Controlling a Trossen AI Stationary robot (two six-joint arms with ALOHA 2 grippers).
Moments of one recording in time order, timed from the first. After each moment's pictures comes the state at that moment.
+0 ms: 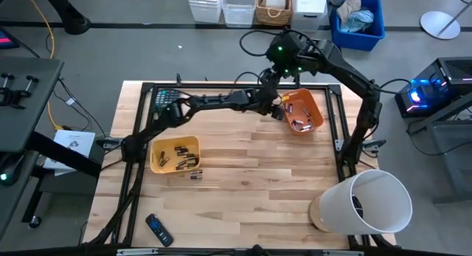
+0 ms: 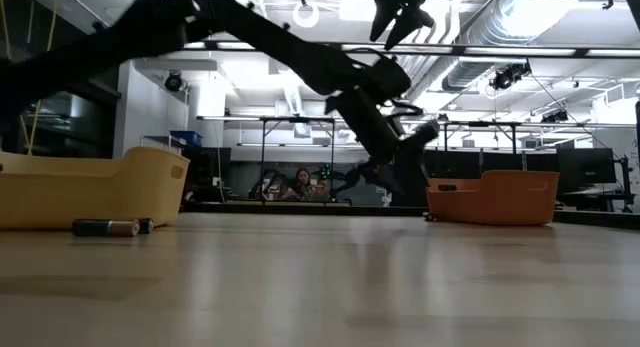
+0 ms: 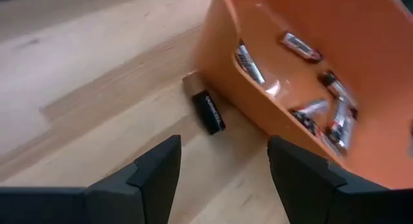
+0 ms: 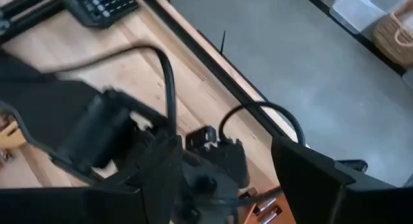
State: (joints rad) left arm 0.32 2.50 2.13 -0.43 -0.05 -0.66; right arm -0.47 1.77 2.18 -1.32 0.15 0.16
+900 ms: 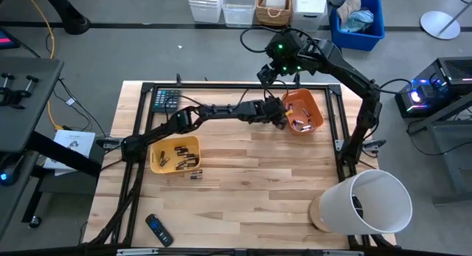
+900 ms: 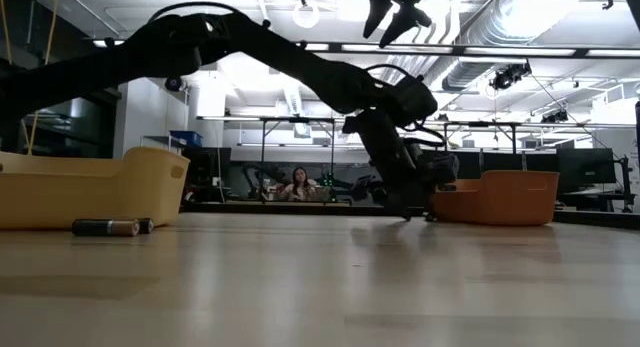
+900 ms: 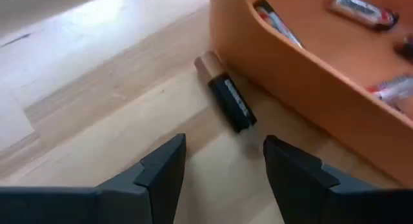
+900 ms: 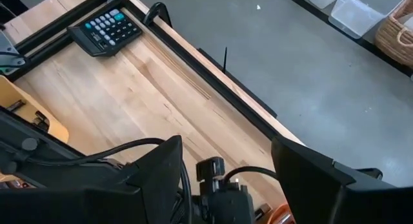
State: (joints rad) left arm 0.26 2.68 2.30 -0.50 -0.29 -0.58; right arm -0.47 1.77 2.18 -1.25 0.15 0.24
